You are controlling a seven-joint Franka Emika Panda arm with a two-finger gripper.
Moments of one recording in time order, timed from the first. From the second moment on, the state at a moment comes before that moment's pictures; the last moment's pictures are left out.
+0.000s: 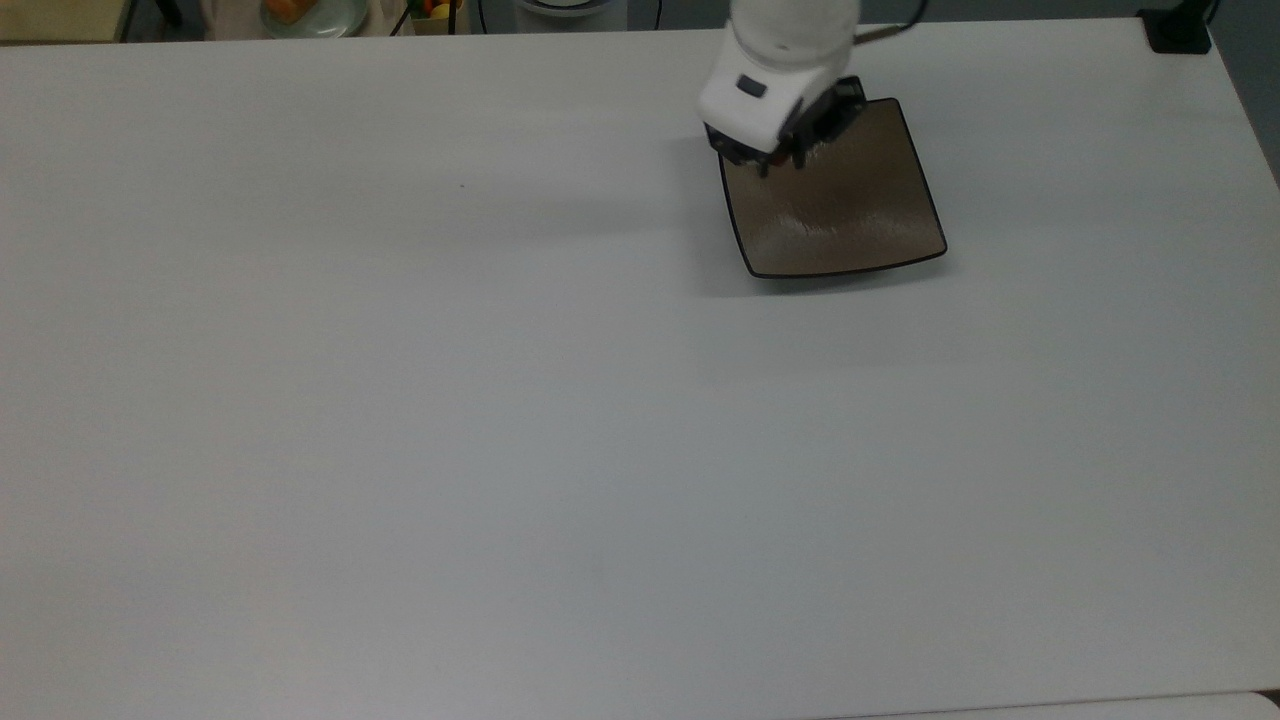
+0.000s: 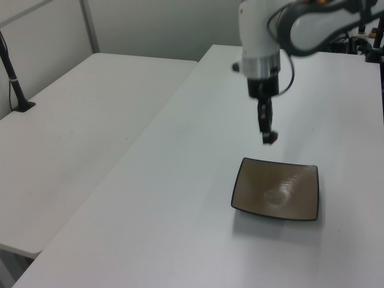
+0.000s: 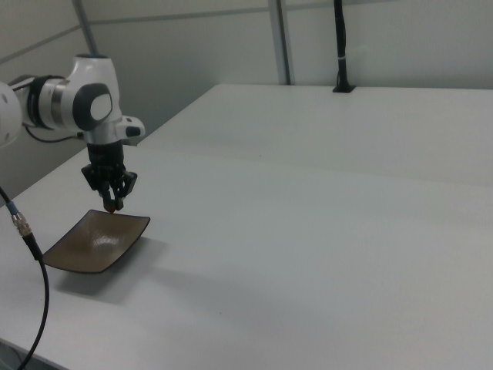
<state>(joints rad) 0.35 0.25 0.08 -1.69 0.13 1.83 0.11</state>
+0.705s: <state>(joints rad) 0.40 0.34 0.17 -1.80 0.02 2.00 0.34</state>
